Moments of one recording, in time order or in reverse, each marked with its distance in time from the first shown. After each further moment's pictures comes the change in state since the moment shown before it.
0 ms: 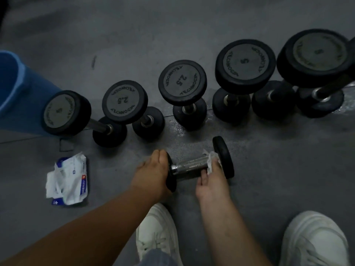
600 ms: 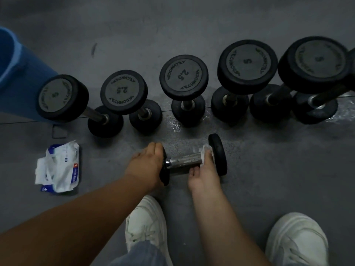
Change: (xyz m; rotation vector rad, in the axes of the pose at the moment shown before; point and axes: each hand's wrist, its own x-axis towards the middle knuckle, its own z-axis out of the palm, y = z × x) left_hand 0.003 0.003 -0.008 0.048 -0.036 -0.007; right_hand 0.007 0.001 0.005 -0.024 -0.063 -0.004
